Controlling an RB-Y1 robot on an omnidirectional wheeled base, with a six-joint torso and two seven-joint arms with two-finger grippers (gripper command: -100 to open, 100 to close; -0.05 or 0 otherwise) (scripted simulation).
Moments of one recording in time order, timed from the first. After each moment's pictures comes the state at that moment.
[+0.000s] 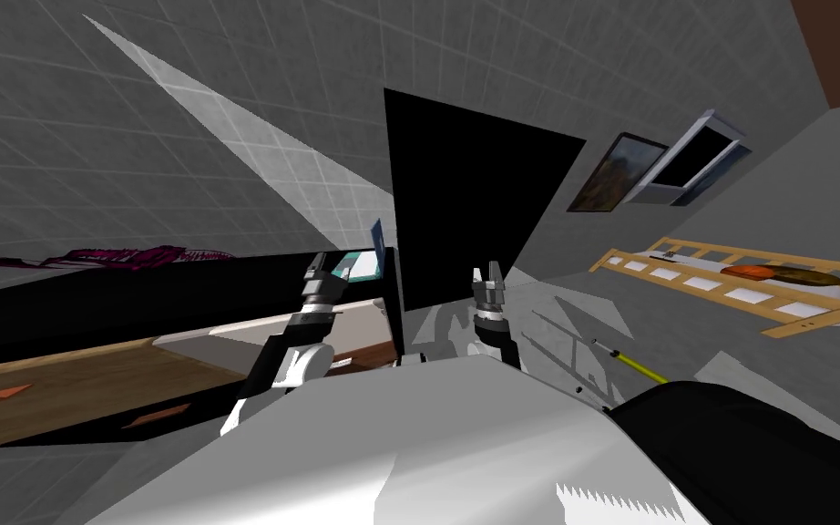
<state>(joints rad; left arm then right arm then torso) 0.35 0.17 -0.05 -2.32 0.37 -0.11 -0.04 0.51 -0.01 0.07 -2.22 -0.10 -0.59 0.13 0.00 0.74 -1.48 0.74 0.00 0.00</state>
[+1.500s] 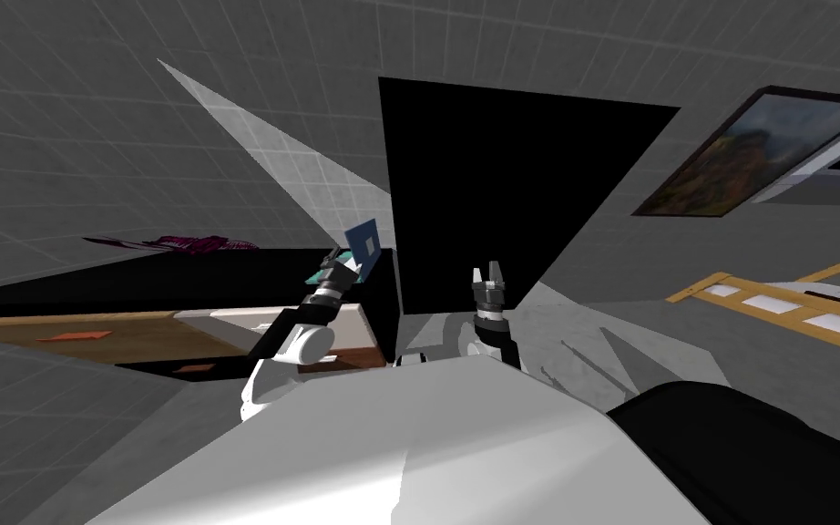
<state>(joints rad) 0.19 0.17 0.00 -2.31 0.52 0.18 0.05 0.51 -0.01 0.07 -2.22 -0.10 -0.59 0.13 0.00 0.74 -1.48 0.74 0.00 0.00</state>
